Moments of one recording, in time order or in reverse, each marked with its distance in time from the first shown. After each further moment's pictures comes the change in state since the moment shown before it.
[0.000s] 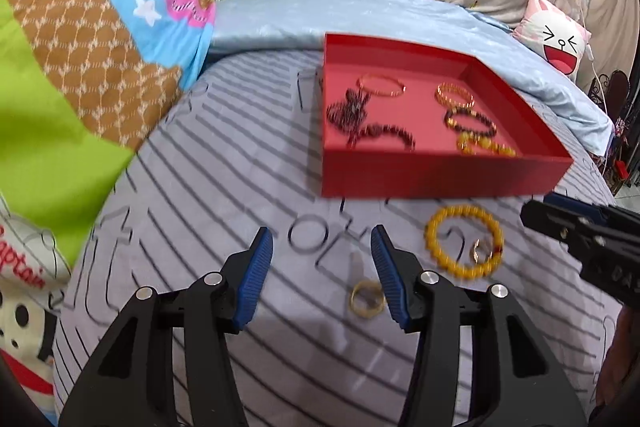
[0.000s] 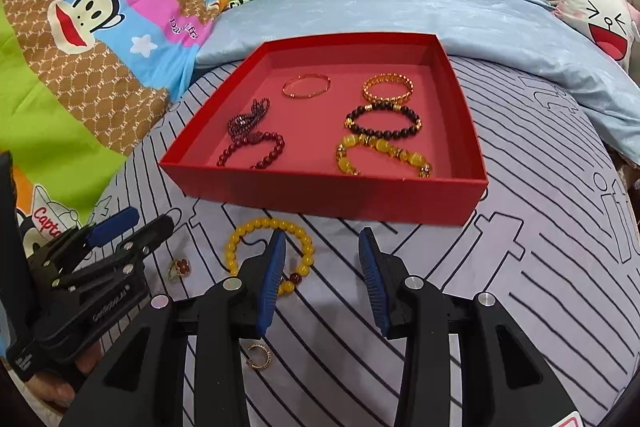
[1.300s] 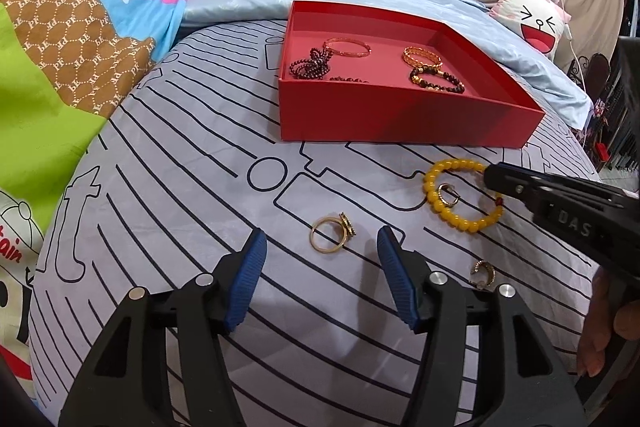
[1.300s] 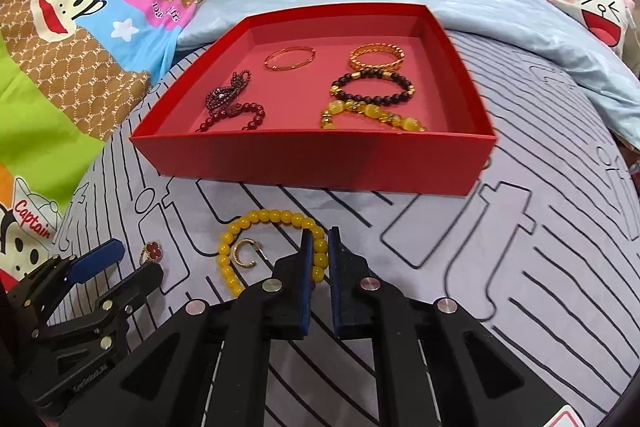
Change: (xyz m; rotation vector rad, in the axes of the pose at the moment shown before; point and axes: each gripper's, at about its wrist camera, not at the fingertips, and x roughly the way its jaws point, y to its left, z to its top) left arm -0.002 -0.017 -0.024 0.030 0.063 -0.082; right arm 0.016 -0.006 -0.015 0.014 0.030 -0.056
